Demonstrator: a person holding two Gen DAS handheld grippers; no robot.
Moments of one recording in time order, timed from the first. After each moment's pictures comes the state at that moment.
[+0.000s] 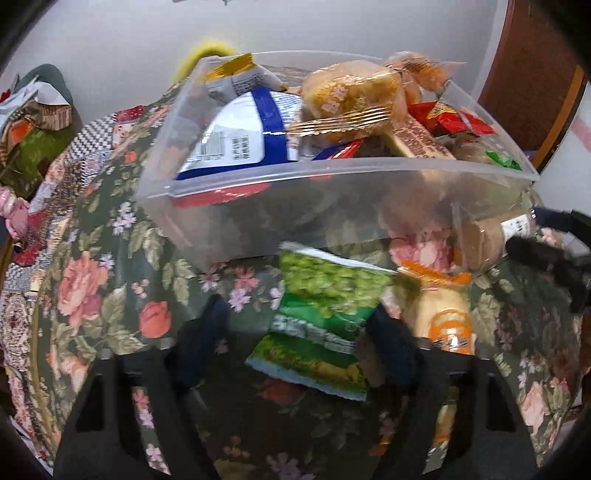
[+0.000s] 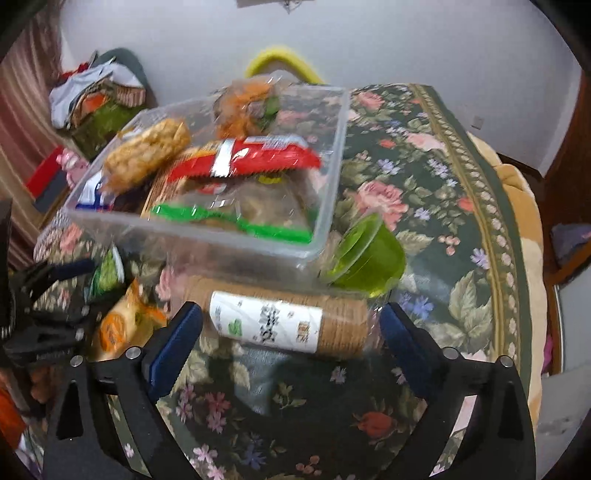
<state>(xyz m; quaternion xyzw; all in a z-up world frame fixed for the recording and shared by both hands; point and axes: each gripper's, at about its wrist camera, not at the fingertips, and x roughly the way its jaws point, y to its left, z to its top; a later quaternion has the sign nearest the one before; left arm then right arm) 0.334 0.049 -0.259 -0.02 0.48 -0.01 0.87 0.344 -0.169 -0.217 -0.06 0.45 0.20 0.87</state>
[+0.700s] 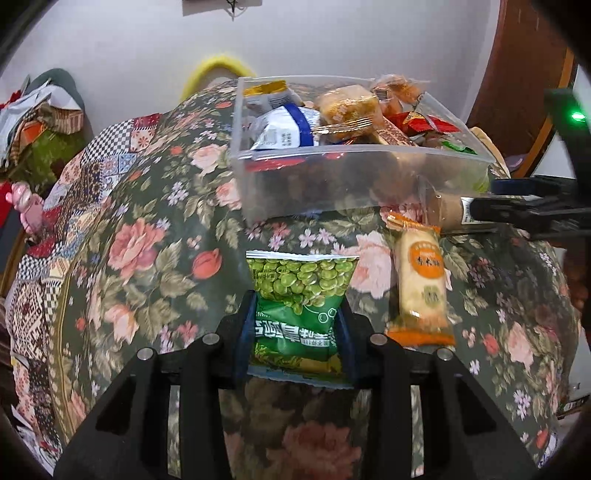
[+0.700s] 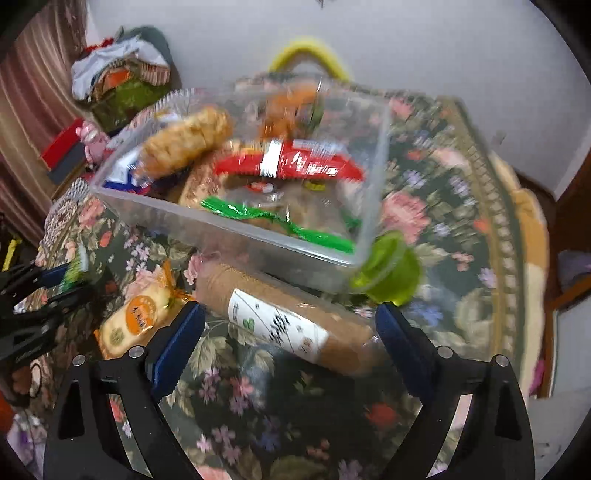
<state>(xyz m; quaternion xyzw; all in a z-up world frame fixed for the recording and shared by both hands) 0.257 0.070 -0.228 -0.02 0.46 -0.01 0.89 0.344 -0.152 -0.207 -0.09 0.47 0.23 0.85</state>
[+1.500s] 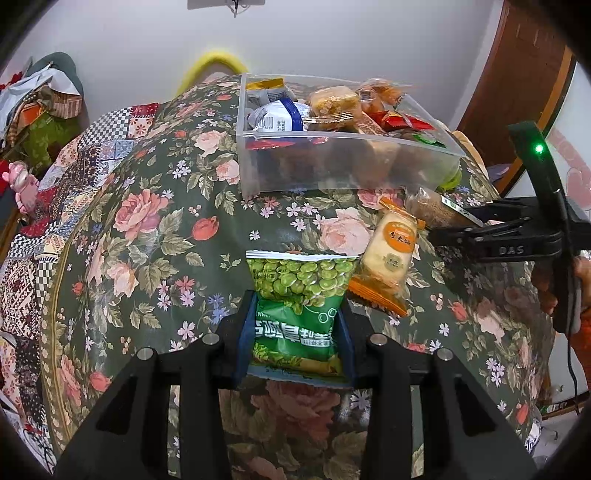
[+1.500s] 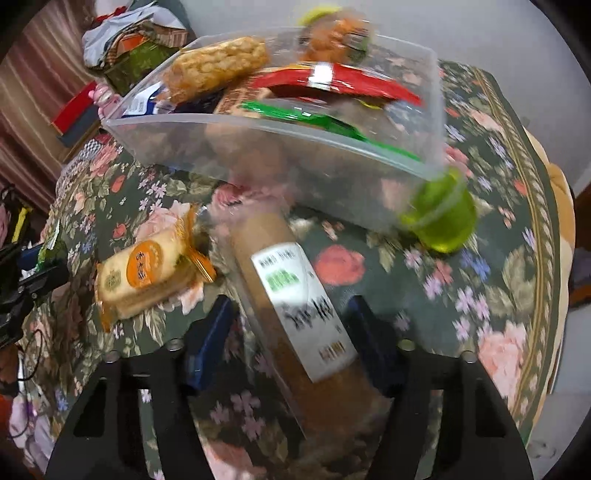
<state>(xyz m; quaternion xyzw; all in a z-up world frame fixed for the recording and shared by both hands) 0.222 0.067 -0.218 -0.05 0.46 -0.02 0.88 0.314 -0.135 -0.227 -0.13 0.50 0.26 0.82</state>
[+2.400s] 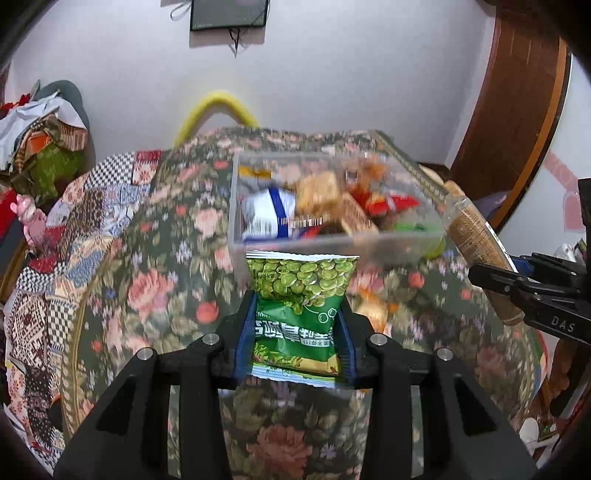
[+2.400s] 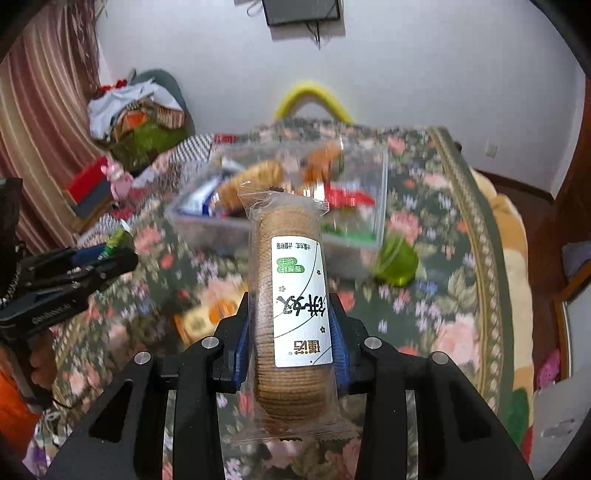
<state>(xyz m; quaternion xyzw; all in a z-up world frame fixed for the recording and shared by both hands) 0.253 0.059 -0.150 -0.05 0.40 -0.01 0.92 0.269 -0.157 -0.143 -0.03 0.38 0.24 0.89</state>
